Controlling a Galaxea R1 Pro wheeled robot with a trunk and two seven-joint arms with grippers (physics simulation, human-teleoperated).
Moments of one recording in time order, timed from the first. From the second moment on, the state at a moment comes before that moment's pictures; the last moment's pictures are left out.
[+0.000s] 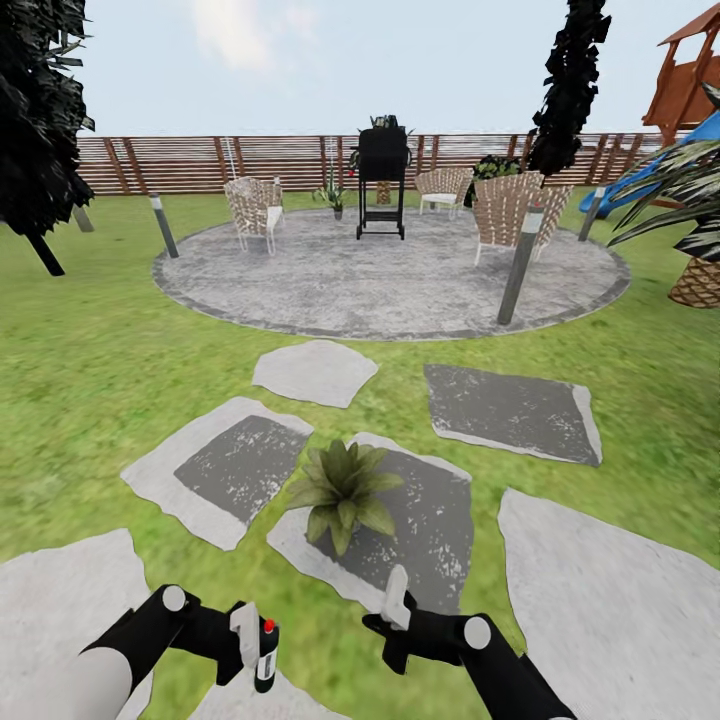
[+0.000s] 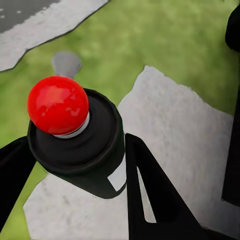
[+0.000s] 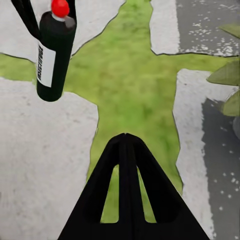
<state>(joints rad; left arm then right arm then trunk) -0.64 0.13 0.03 -0.36 -0.77 -0.24 -1.07 -0.43 0.10 0.06 -0.68 0.63 -0.31 0.80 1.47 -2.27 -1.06</state>
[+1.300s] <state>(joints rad) -0.64 -0.04 -0.03 -0.37 -0.77 -0.26 -1.00 -0.43 0.13 0.06 -0.68 0.63 -0.31 0.80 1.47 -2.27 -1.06</state>
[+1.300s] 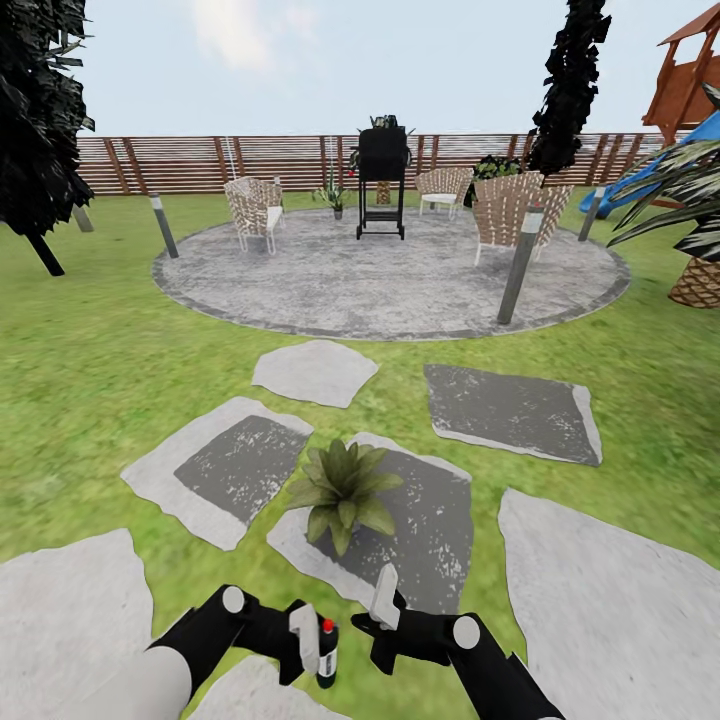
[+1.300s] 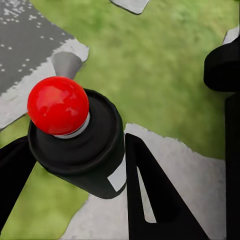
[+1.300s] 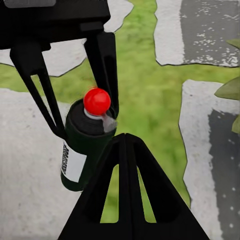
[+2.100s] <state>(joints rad) -0.63 -0.06 -0.03 -0.40 -0.77 -0.26 -1.00 -0.43 0.13 0.06 -0.68 0.63 -0.31 0.80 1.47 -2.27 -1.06</state>
